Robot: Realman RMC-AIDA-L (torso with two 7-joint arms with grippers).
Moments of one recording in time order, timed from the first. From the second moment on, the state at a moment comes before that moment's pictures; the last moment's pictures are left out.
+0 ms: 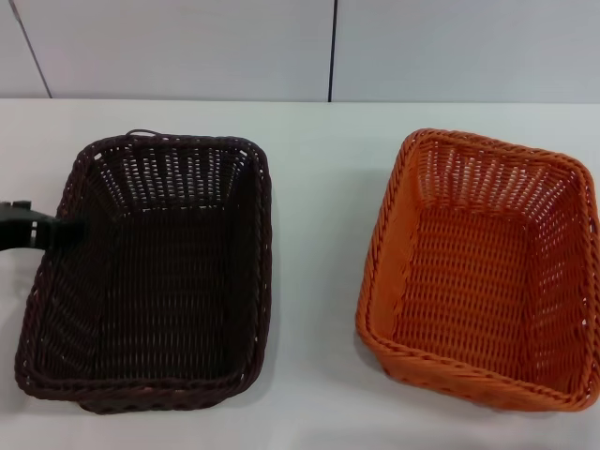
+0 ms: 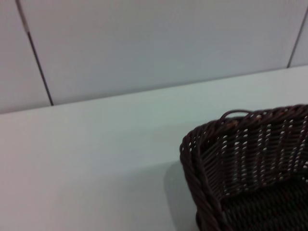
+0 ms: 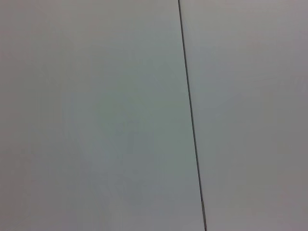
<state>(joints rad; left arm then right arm) -0.05 -2.06 -1.72 -1.70 2.60 -0.99 0.40 0.10 2.09 -2.62 -0.51 -1.83 1.52 2.95</state>
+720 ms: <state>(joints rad) -0.12 -2.07 -1.69 -1.60 2.62 -0.99 0.36 0.11 2.09 -2.61 -0.51 -1.83 1.52 2.95</state>
